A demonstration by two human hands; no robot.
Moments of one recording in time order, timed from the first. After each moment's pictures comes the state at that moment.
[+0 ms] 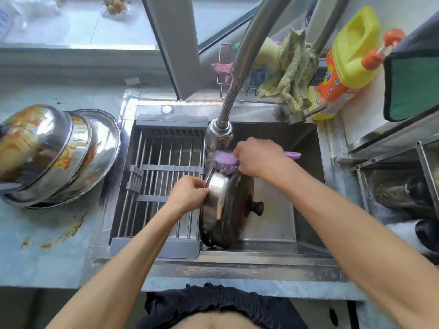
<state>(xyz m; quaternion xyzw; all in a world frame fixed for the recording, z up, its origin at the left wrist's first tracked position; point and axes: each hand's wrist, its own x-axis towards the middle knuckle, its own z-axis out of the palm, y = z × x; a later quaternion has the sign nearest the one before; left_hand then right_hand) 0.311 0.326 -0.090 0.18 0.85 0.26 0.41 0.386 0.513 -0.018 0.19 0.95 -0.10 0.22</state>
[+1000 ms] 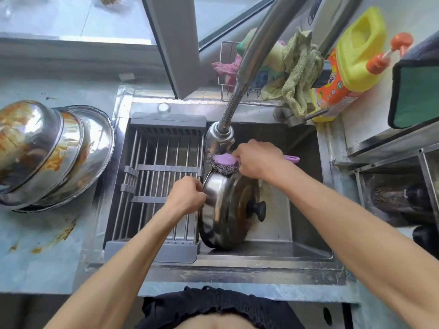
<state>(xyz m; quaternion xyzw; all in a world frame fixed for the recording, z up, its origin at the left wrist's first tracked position) 0.308 0.338 -0.090 0.21 0.87 0.16 0.41 0.379 0.523 -0.030 0.19 0.94 -0.11 0.26</state>
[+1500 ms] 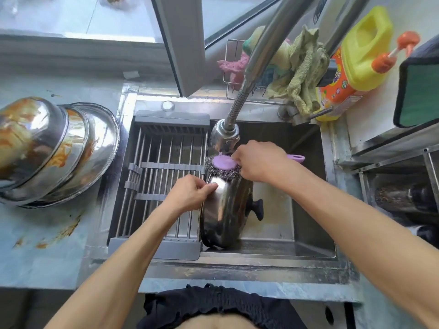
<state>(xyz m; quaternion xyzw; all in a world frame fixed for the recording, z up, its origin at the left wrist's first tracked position) 0.301 0.327 -0.089 0.25 0.85 0.21 0.42 0.381 0.512 -0.021 0.16 0.95 -0.11 0.26</state>
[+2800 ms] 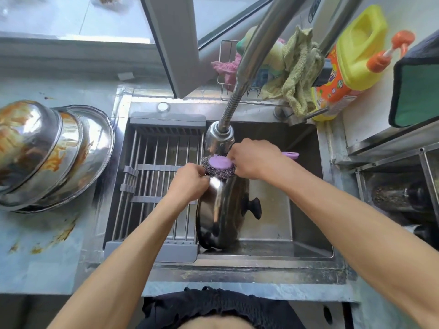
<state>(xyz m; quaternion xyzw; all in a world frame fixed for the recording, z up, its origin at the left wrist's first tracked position) 0.296 0.357 -0.077 0.22 0.88 0.19 0.37 0.372 0.516 -0.025 0.17 0.95 -0.09 0.26</state>
